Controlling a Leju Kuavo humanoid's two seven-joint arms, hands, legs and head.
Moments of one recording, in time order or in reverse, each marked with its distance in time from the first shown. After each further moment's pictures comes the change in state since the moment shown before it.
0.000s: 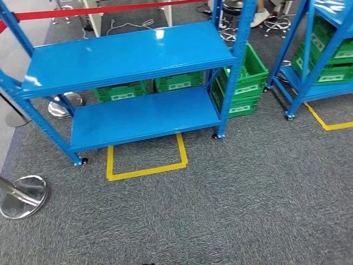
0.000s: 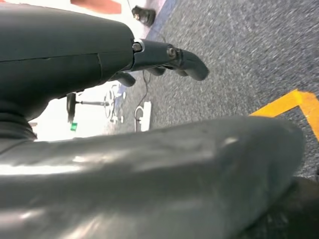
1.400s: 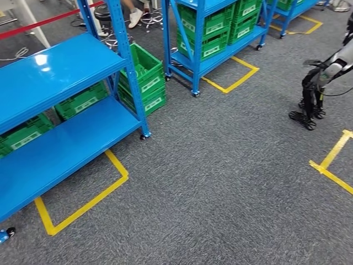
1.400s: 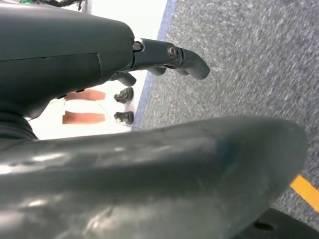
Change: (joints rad) left arm 0.008 0.020 0.003 0.000 0.066 -0.002 -0.005; right arm -0.005 0.024 0.031 0.001 0.055 0.018 0.006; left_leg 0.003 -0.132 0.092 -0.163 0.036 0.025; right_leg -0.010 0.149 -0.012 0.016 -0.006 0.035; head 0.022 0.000
